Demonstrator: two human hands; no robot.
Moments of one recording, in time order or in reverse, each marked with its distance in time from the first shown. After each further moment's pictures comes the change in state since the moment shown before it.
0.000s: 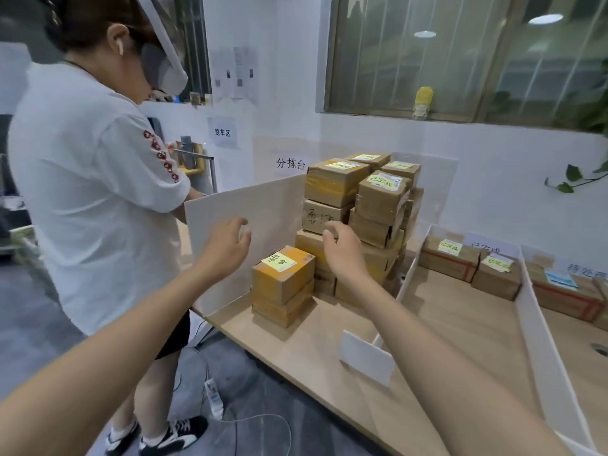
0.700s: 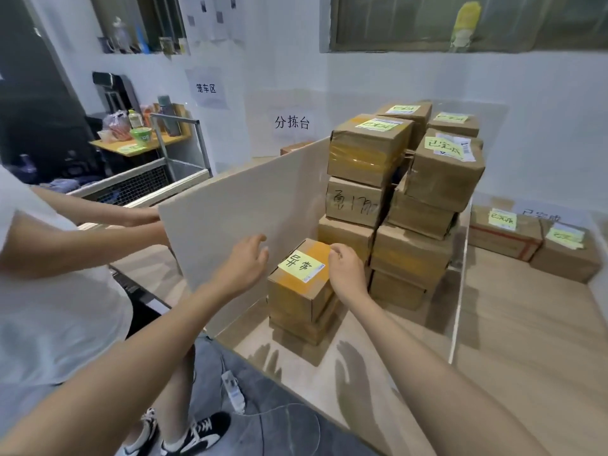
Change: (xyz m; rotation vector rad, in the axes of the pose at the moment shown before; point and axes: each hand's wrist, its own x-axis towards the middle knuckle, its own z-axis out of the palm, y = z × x) left_hand 0.130 -0.122 0.119 0.006 -0.312 -0.035; right_hand 0.106 0.096 0.167 0.058 -0.045 0.279
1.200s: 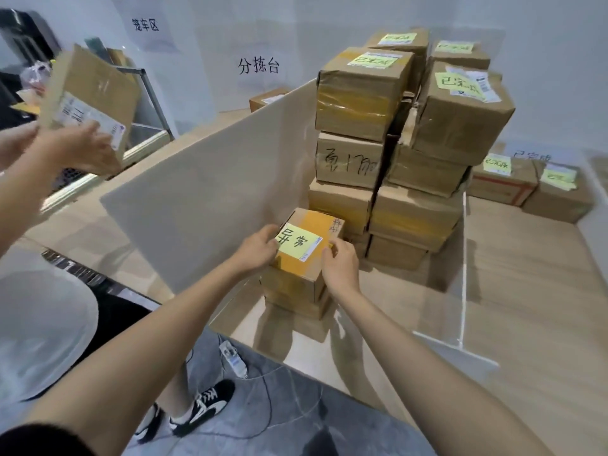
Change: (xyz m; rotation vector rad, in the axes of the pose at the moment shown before) left_hand 0.056 -0.019 0.052 -0.127 -0.351 -0.080; right_hand 0.006 0.035 0.051 0.059 0.068 0.256
